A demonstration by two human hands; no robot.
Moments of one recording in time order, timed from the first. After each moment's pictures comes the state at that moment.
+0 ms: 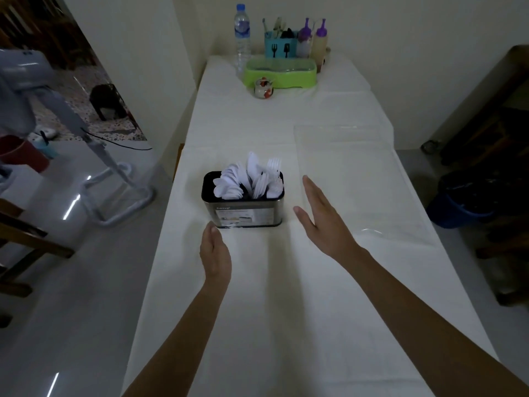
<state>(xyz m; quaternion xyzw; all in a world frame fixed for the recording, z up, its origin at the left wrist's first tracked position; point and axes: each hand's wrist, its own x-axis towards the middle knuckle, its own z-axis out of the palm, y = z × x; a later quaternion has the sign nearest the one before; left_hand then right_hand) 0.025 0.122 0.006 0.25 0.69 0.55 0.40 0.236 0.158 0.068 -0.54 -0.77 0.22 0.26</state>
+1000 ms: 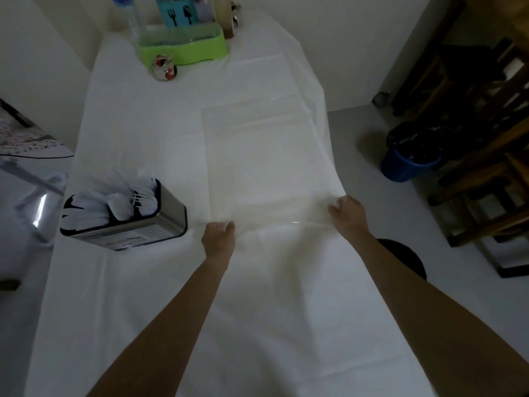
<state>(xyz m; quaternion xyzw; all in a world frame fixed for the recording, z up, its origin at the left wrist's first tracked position) 0.223 0.199 -0.039 0.34 0.79 0.28 0.42 0.493 0.197 -0.028 -0.82 -0.46 0.27 0.19</state>
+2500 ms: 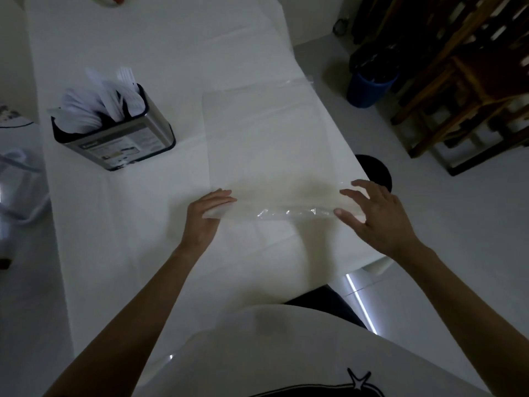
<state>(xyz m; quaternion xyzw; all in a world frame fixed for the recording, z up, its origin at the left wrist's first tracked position) 0.133 0.018 -0.028 0.71 0.44 0.34 0.43 0.460 -0.110 0.038 -0.75 -0.64 0.13 0.09</state>
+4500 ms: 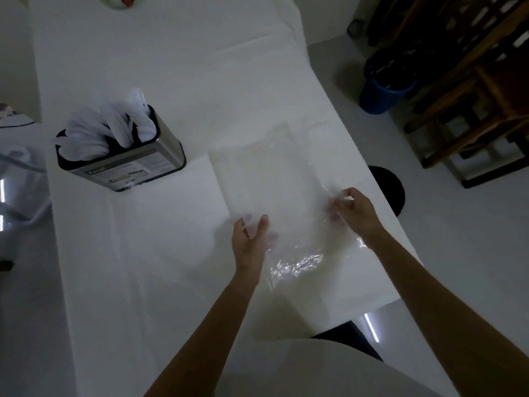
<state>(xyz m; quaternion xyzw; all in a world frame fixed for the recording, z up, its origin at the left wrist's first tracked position) 0.220 0.012 -0.017 0.27 0.67 0.34 0.60 0.440 0.001 -0.014 -0.75 -0.27 0.47 0.38</state>
